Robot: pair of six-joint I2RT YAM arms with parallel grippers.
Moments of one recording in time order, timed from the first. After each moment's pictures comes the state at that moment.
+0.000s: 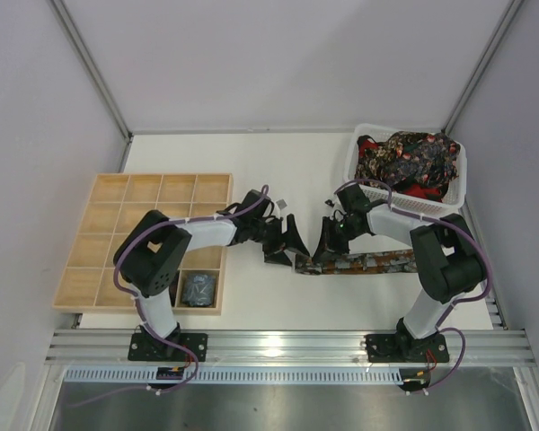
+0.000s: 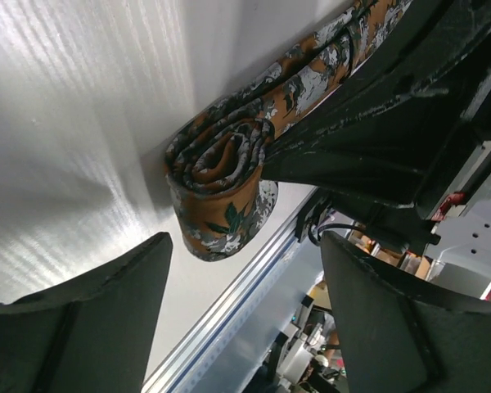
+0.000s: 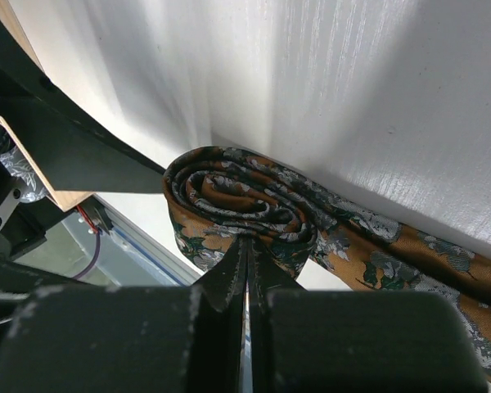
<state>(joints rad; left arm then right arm) -0.64 1.80 0.96 -0.05 0.69 -0.88 0.41 1.71 0.95 -0.47 -0.60 0.50</state>
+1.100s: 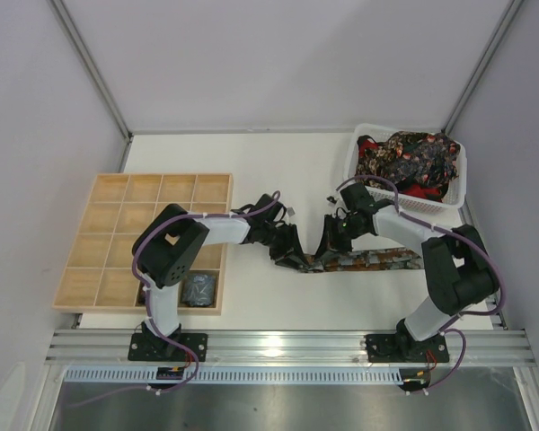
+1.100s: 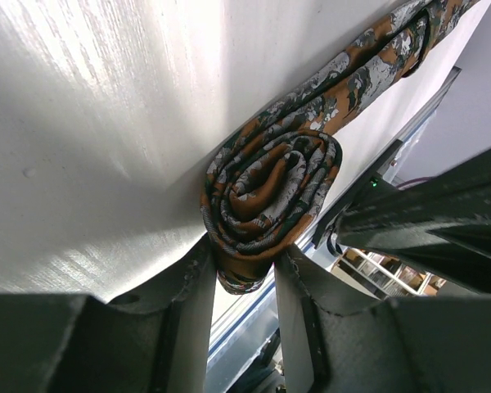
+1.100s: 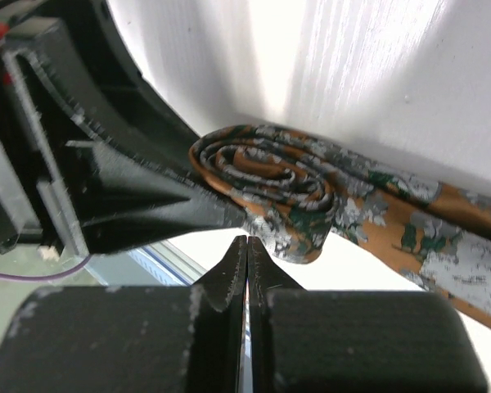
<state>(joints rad) -0.70 1.94 1.06 -0.14 0.66 -0.89 0.41 1.62 0.95 -0.51 -0.58 0.48</state>
